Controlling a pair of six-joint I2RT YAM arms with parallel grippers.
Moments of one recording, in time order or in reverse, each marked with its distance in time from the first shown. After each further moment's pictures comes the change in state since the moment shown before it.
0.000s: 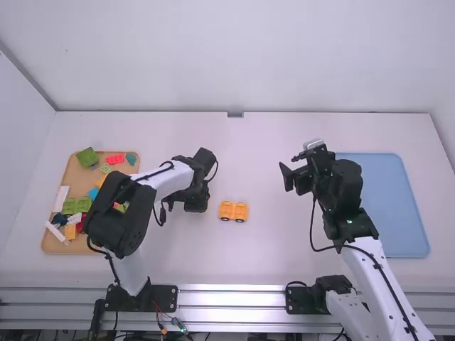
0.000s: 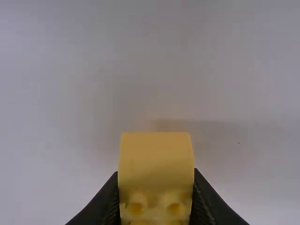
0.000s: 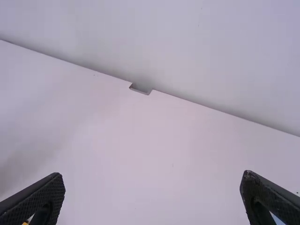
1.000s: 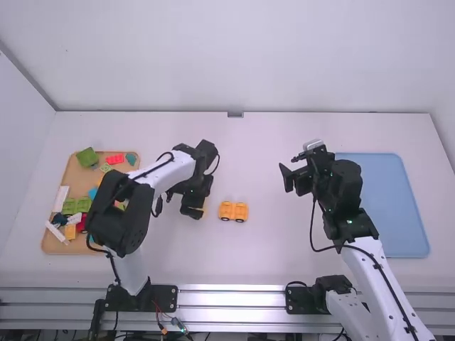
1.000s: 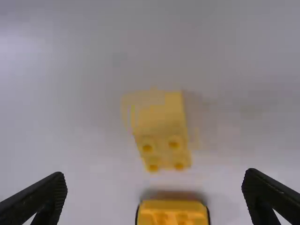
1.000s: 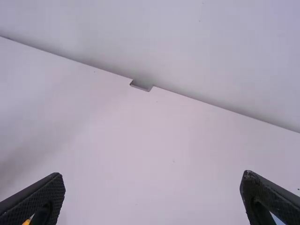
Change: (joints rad) left arm 0.001 0.014 0.180 -0.266 0.020 0.212; right arm 0.000 0.000 0.000 -0.014 0.000 -0.003
